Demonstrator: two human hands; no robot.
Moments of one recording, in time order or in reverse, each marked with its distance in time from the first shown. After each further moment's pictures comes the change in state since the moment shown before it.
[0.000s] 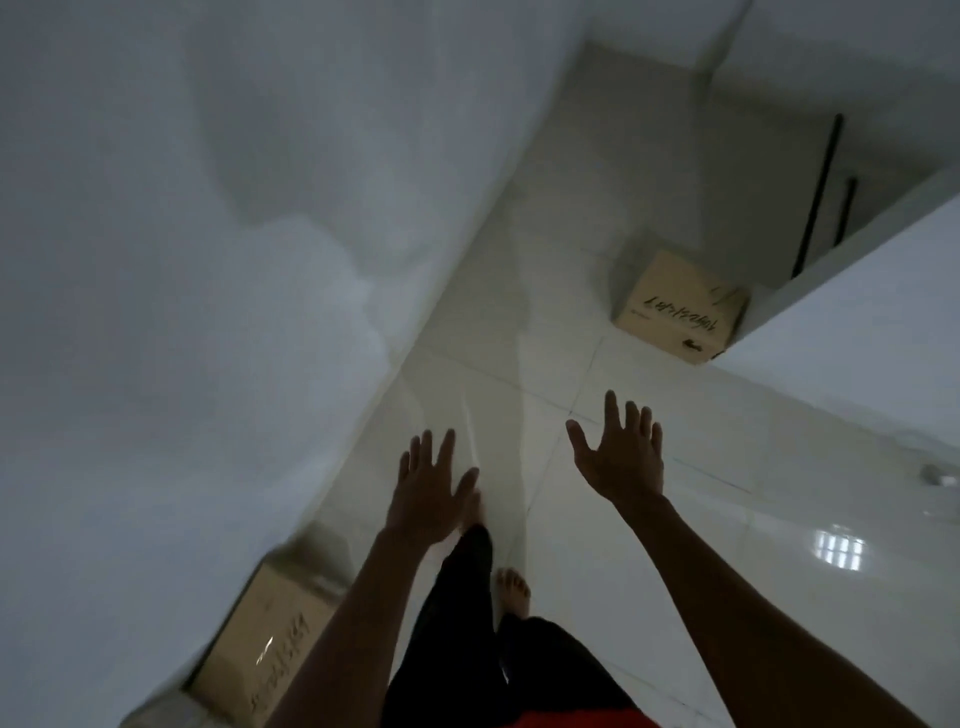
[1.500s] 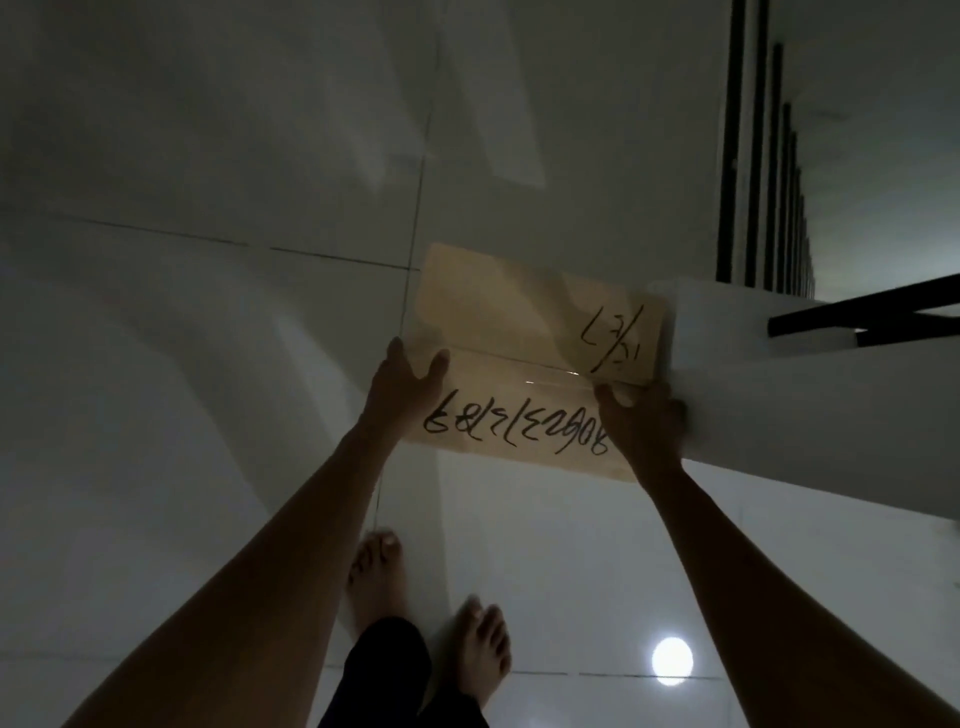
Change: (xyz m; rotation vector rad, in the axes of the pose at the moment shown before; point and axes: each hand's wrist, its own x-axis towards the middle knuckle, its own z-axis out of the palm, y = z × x) left_hand 0.880 0.359 0.361 -0.306 -0.233 -0.142; right_hand 0.753 0.453 0.175 0.448 0.035 0.810
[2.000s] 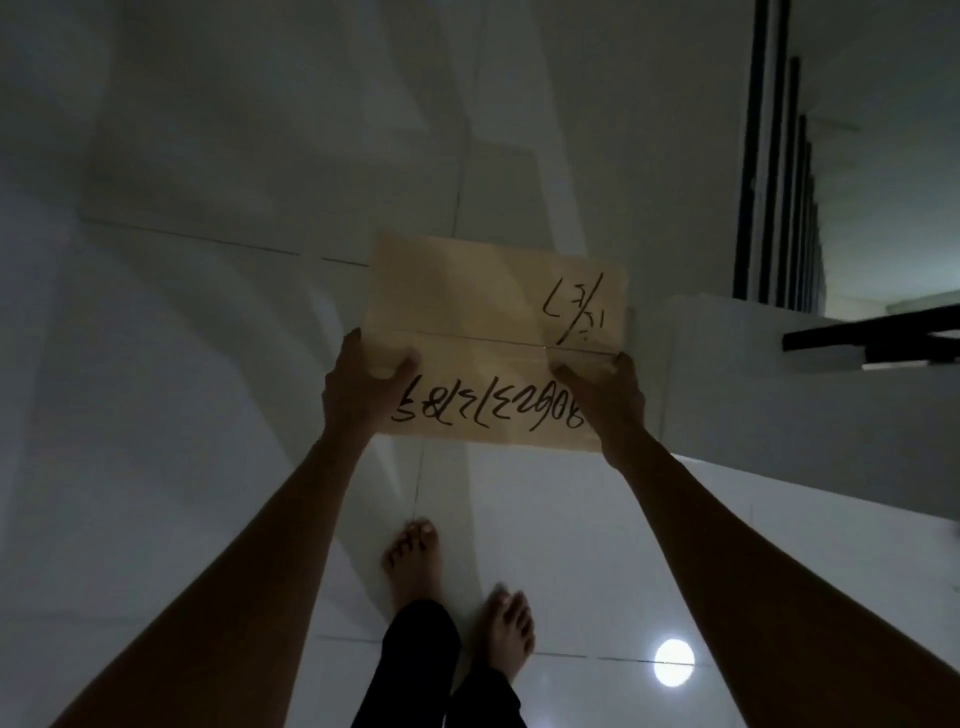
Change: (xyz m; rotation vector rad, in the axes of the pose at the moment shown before) left_hand -0.023 -0.019 -0.088 -0.011 0.213 -0.007; right_hand -0.048 -0.076 0.014 0.381 -0.130 -0.021
